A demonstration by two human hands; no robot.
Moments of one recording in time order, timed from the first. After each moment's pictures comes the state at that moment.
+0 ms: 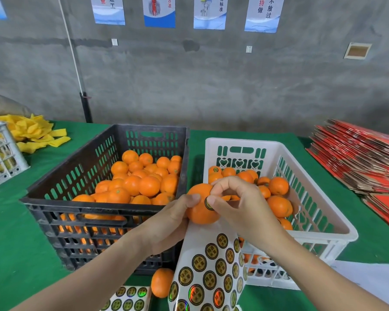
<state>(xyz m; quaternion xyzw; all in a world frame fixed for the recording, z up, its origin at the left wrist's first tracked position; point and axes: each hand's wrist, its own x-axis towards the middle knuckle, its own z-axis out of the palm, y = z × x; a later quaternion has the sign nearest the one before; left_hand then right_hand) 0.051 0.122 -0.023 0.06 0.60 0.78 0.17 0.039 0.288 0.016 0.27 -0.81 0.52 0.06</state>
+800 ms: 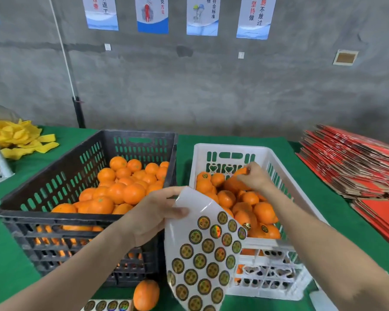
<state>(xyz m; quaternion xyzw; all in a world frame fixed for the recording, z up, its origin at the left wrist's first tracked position) 0.031 0.121 -0.002 0.05 0.69 0.71 0.13 -0.163 0.357 -0.027 0.03 -0.94 0.35 0.03</state>
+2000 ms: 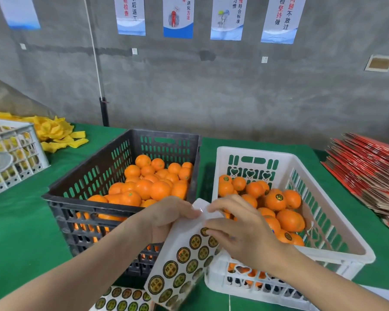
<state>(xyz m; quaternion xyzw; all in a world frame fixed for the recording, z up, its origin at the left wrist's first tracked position) 0.043 0.098 -0.005 -0.11 0.68 0.71 0.19 0.013 0.293 -0.020 0.55 -0.73 0.25 0.31</state>
